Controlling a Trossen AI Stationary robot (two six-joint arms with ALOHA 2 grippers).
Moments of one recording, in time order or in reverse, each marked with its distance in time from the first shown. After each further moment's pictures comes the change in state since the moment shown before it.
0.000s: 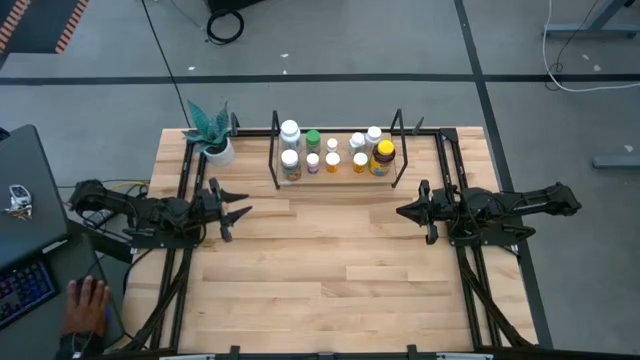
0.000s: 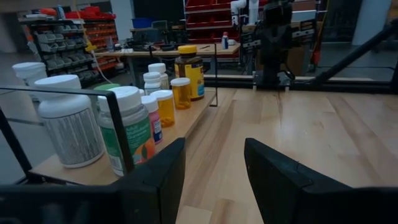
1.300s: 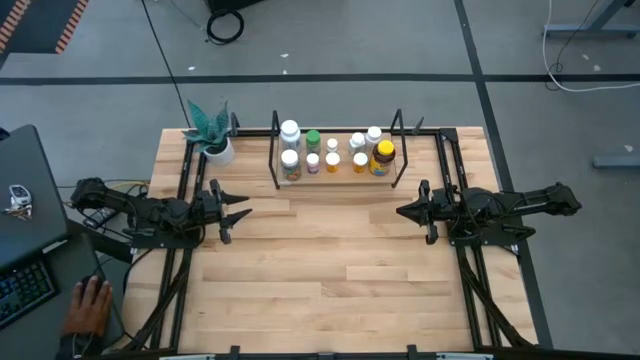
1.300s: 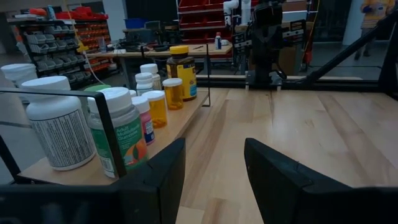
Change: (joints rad) left arm -0.031 0.000 0.000 0.000 0.000 0.000; right arm 0.000 0.000 0.000 0.000 0.000 0.000
